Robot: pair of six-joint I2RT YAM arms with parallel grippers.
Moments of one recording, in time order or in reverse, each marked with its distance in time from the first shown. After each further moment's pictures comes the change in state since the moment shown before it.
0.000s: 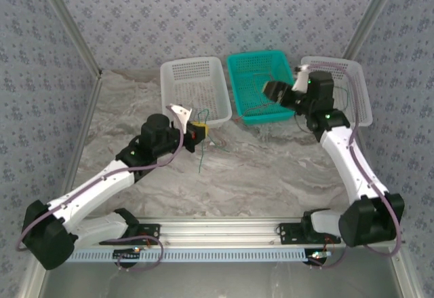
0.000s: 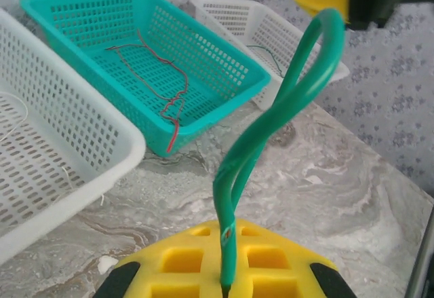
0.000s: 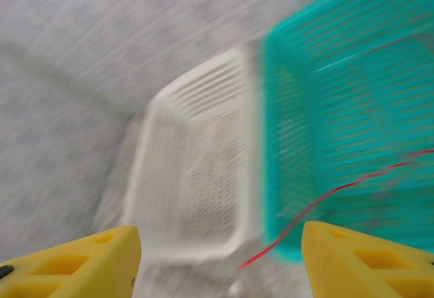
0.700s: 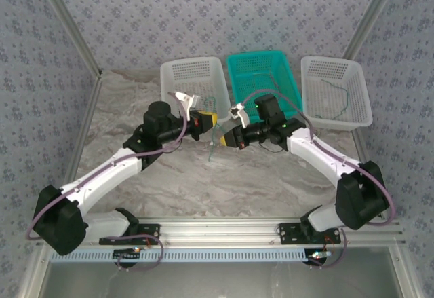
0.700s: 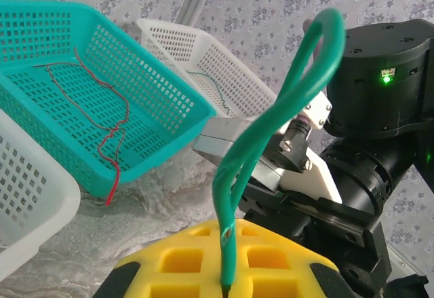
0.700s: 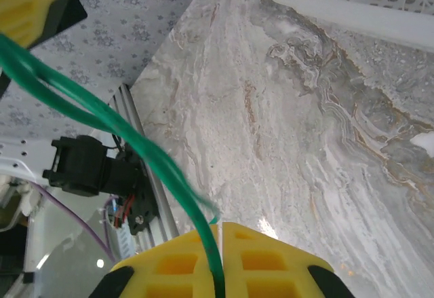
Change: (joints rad) left arm 0.048 0.126 0.086 0.158 0.198 -0.133; right arm 0.335 0.178 -0.103 -0.061 -0.344 -0.316
